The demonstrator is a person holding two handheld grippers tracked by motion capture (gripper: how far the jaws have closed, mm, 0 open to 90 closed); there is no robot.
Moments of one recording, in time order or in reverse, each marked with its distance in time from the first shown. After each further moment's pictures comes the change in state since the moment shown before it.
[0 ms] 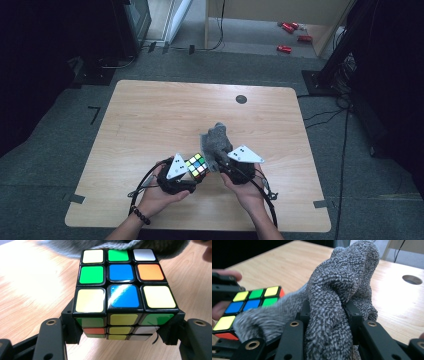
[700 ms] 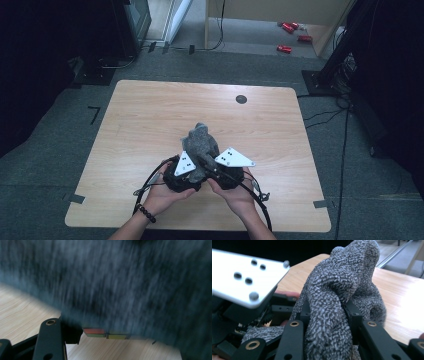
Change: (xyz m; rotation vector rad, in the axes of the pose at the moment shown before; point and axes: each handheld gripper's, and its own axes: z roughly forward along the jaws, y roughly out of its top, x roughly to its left) left arm -0.008 0.012 0.013 0.023 -0.005 -0.009; right arm 0.040 0.017 -0.005 -0.054 0.150 -0.033
